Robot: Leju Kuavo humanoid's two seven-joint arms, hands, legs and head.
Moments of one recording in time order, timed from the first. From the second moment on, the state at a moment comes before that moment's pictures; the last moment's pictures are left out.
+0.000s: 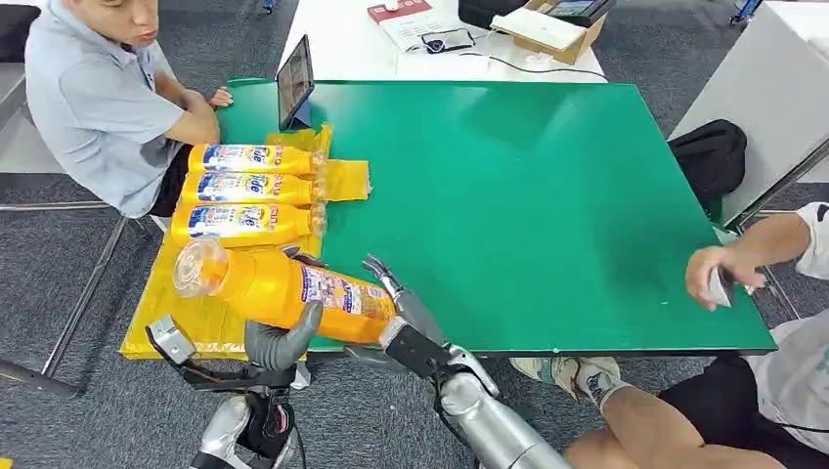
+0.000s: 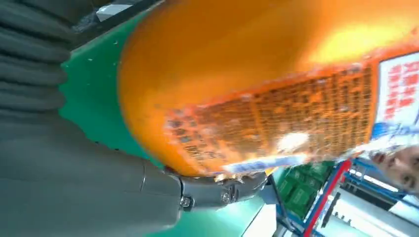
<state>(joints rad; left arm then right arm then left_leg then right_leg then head) -0.07 -0.20 -0.31 -1.41 0.37 -0.16 -0.61 -0.35 0.19 0.43 -0.85 0.21 -0.13 -0.68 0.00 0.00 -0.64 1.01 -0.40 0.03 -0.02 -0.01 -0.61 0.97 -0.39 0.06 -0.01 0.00</state>
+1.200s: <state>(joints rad) -0.28 -0.17 -0.10 -0.98 -1.17 0.70 -0.54 -0.19 0.14 0.20 -1.09 0.16 -0.32 -0.70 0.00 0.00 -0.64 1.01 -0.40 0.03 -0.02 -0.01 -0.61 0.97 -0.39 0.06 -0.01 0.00</state>
